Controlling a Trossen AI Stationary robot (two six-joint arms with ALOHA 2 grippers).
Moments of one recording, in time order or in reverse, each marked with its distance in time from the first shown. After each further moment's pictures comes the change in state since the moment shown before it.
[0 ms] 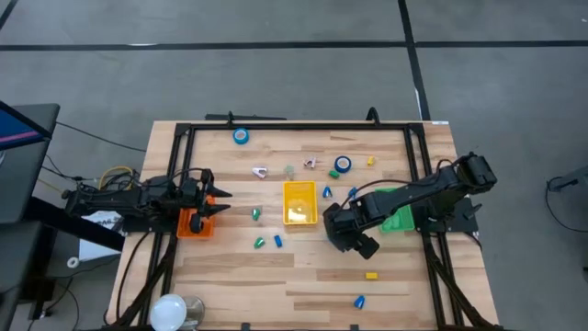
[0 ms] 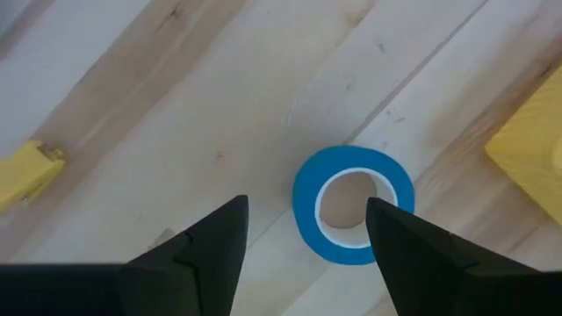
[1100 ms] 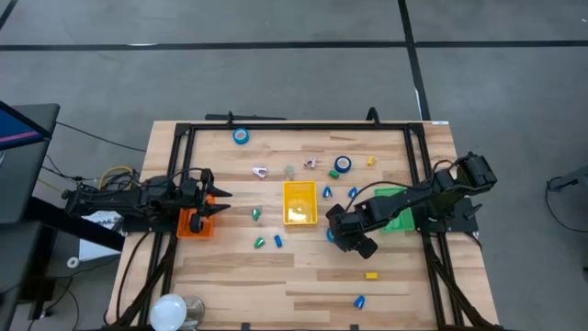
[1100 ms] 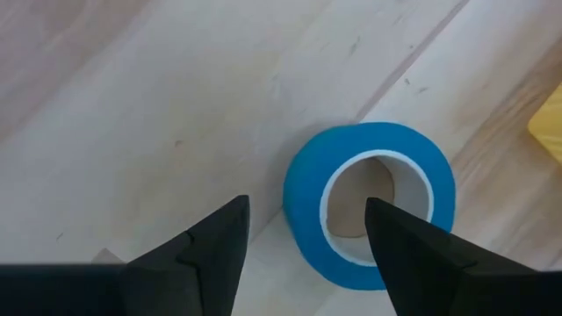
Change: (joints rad) left arm 0.000 0.000 0.000 0.010 0.000 0.000; right arm -0.002 0.000 -0.211 0.284 0.056 -0.001
